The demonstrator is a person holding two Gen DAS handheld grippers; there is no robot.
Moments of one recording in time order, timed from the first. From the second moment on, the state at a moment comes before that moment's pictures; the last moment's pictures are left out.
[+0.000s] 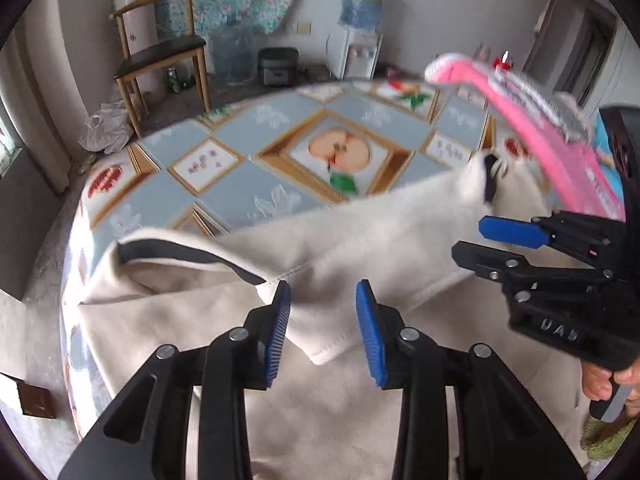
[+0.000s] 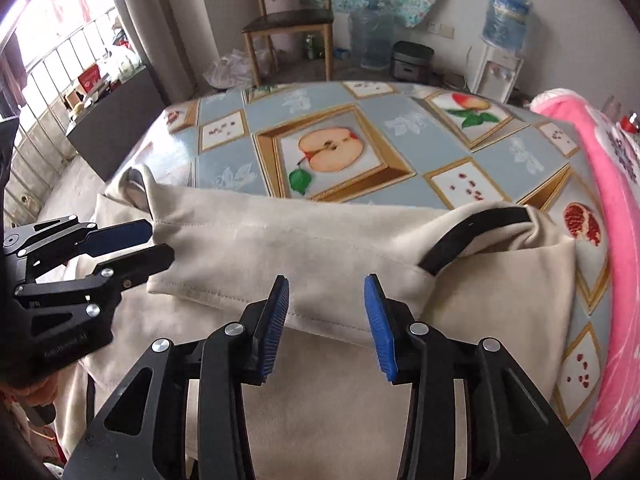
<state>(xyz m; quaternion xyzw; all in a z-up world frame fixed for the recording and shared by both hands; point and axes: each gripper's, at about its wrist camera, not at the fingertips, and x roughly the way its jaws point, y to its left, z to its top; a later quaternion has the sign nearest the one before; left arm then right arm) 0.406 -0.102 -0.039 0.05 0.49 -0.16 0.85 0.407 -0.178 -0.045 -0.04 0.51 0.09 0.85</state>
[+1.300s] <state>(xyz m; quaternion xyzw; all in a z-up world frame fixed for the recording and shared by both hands) 0.058 0.062 -0.052 -0.10 0.52 -0.15 0.84 0.037 -0.167 -0.013 0.12 0.46 0.02 0.88</state>
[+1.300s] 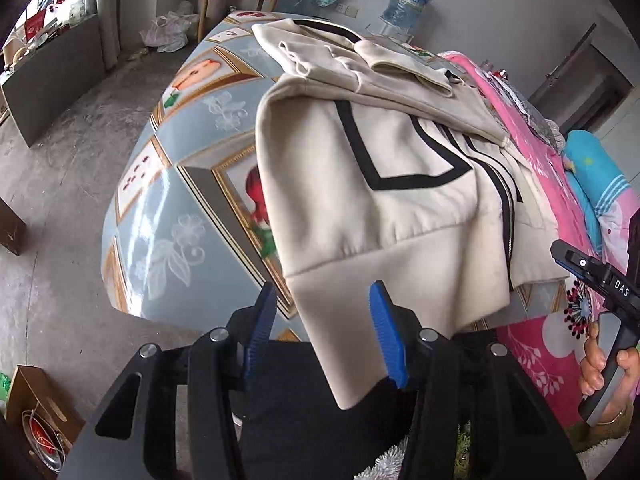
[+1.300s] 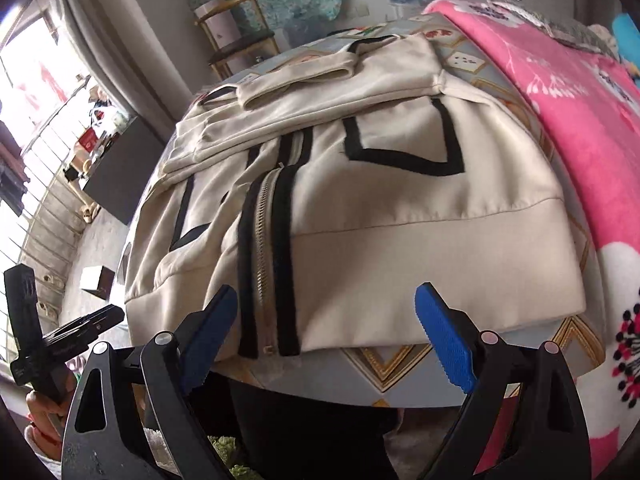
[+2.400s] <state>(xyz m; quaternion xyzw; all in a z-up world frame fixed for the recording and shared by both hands) 0.049 0.061 -0.074 -0.17 0.53 -0.12 0.82 -0.006 -0.323 -0.021 0.21 0.41 -0.11 0.88</state>
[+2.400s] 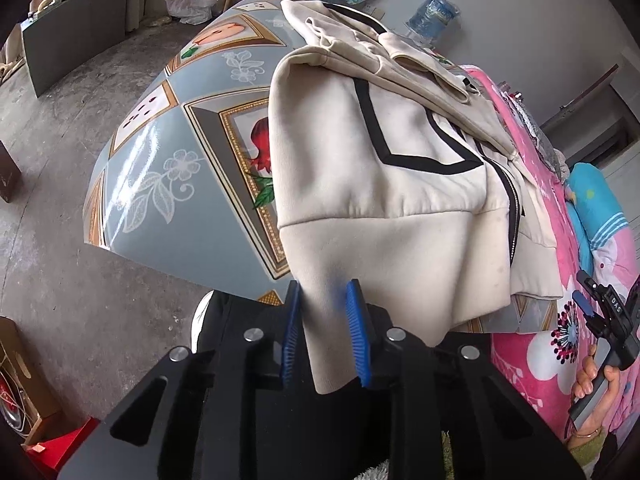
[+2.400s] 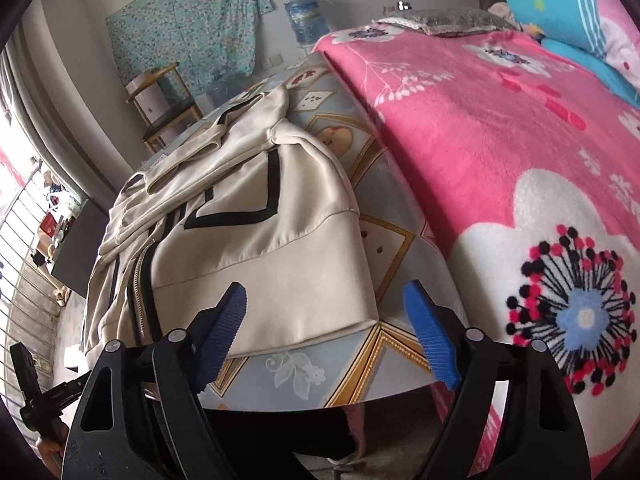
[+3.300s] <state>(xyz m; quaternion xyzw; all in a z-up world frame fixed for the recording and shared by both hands) 0.062 0.069 -0.030 -0.06 0.56 -0.14 0.82 -0.005 -0.297 0.011 0.06 0.47 -0.13 0.87</state>
